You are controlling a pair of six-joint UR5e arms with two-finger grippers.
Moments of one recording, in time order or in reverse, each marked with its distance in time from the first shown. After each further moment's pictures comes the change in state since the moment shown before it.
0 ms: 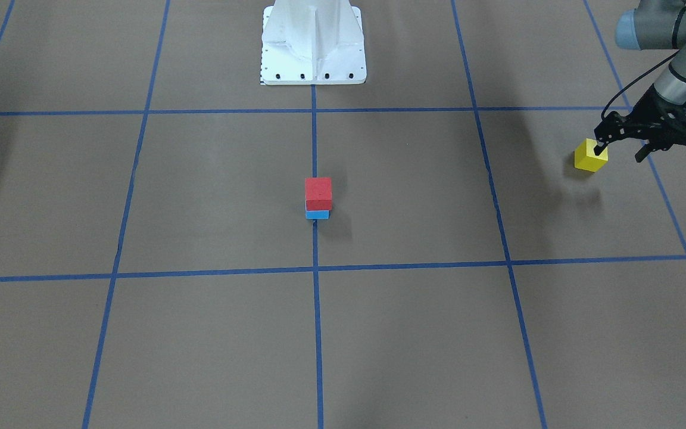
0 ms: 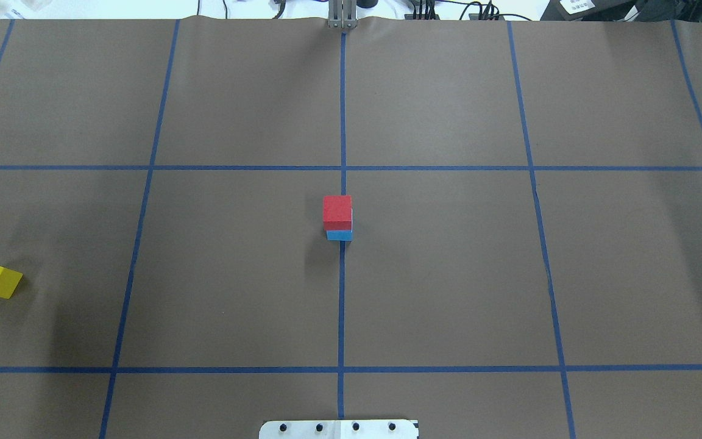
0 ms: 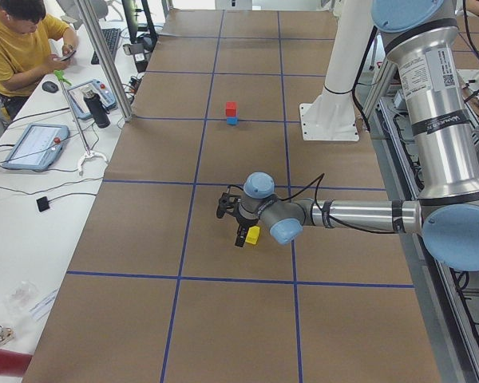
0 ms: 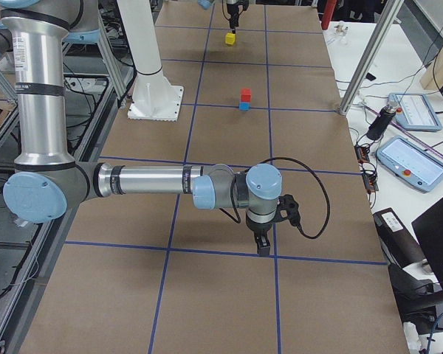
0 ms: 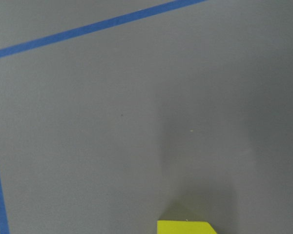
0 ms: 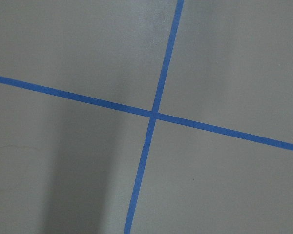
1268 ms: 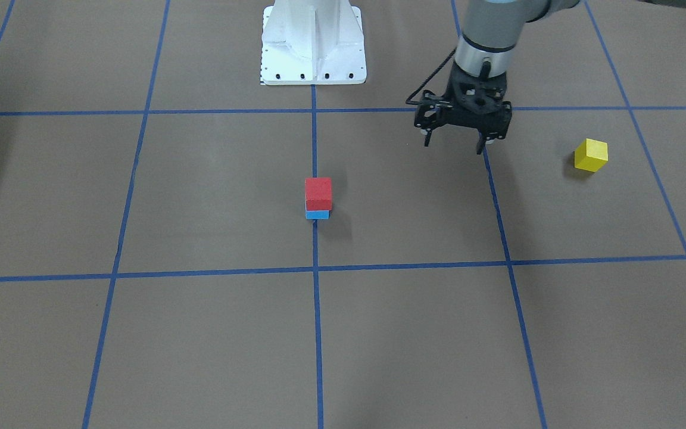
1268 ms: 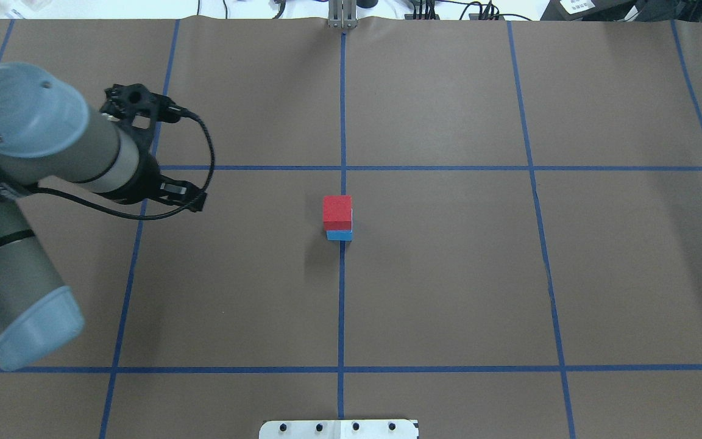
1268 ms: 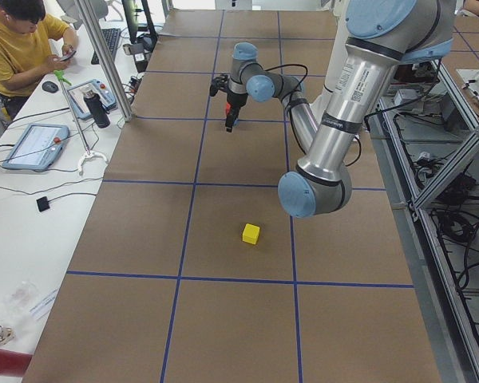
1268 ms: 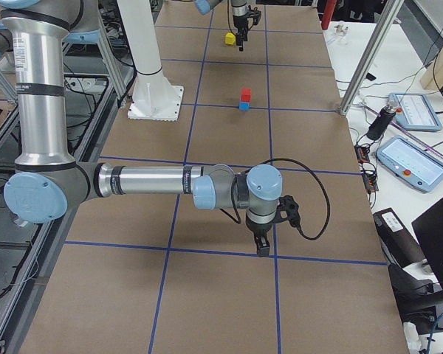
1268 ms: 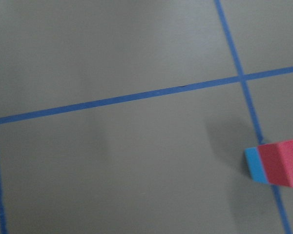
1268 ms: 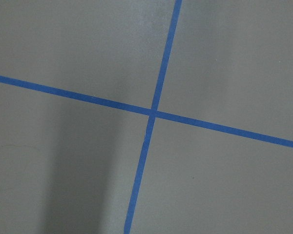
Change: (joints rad) left arm 0.212 -0.630 -0.389 1.022 0.173 -0.036; right arm 0.000 0.004 -0.001 -0.015 0.000 0.002
